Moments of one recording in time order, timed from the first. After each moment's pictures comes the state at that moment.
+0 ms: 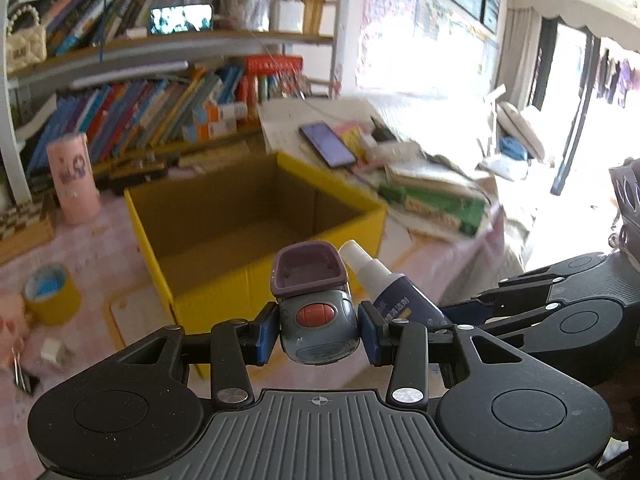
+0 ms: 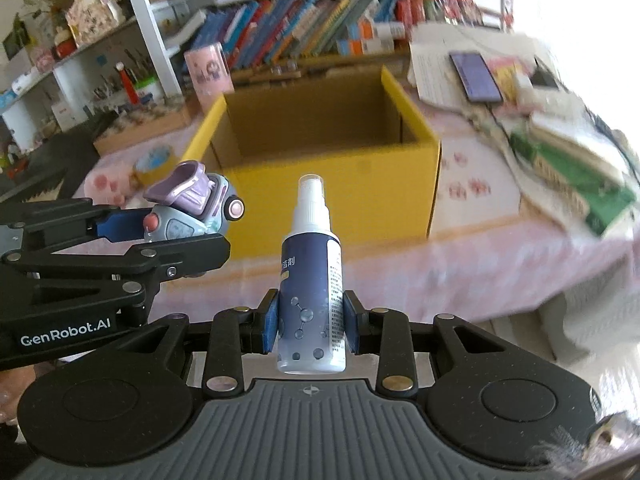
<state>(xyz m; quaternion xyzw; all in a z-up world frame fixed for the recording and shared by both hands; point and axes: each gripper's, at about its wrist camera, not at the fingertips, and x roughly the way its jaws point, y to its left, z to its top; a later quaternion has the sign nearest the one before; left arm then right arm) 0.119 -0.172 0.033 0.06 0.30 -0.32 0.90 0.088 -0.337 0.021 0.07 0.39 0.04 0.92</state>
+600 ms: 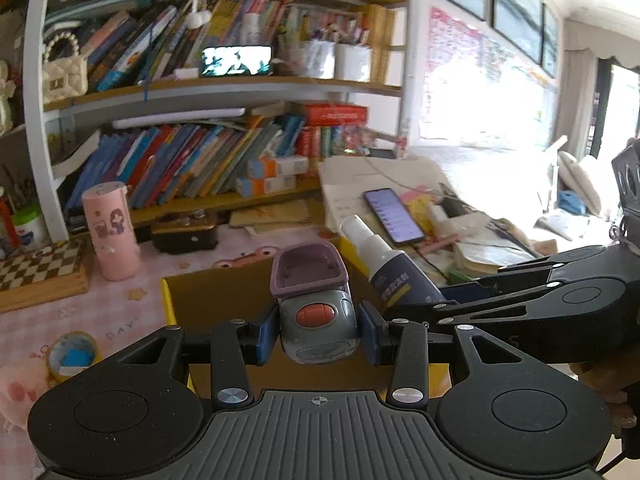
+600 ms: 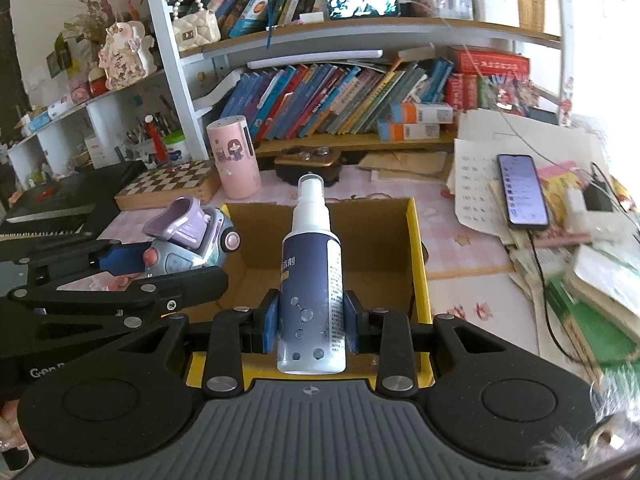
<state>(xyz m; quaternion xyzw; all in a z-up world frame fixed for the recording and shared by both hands) 0.207 -0.205 0.064 0.03 0.26 -0.23 0.94 0.208 -0.385 0.065 0.04 0.32 0.13 0.94</state>
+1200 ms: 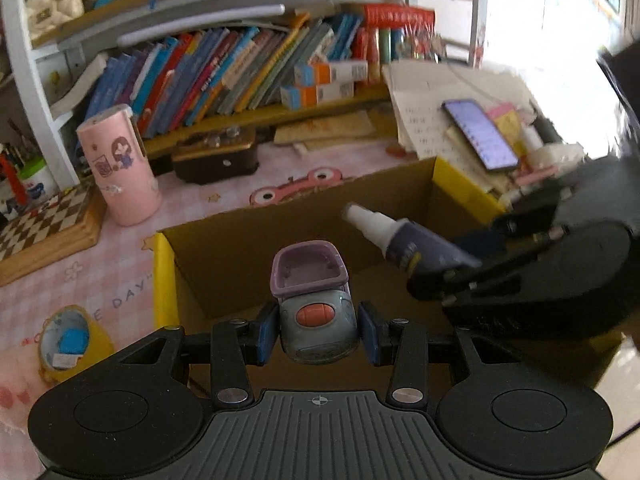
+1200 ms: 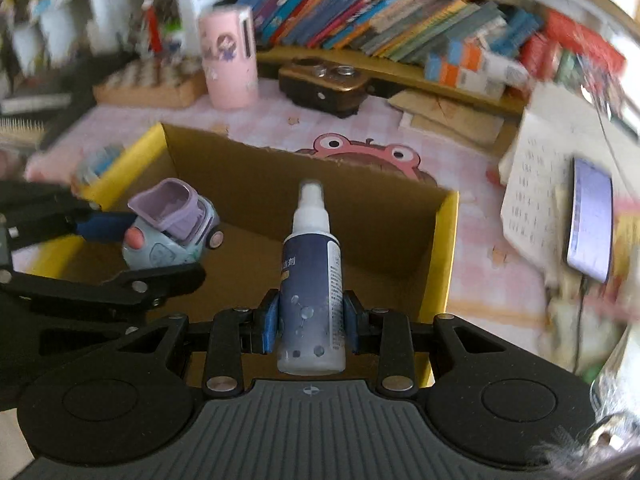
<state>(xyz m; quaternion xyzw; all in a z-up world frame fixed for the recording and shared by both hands) 0.308 -0.234 -0.003 0.10 0.38 -0.15 0.91 0.350 -0.377 -0.001 -0.10 0.44 0.19 0.87</state>
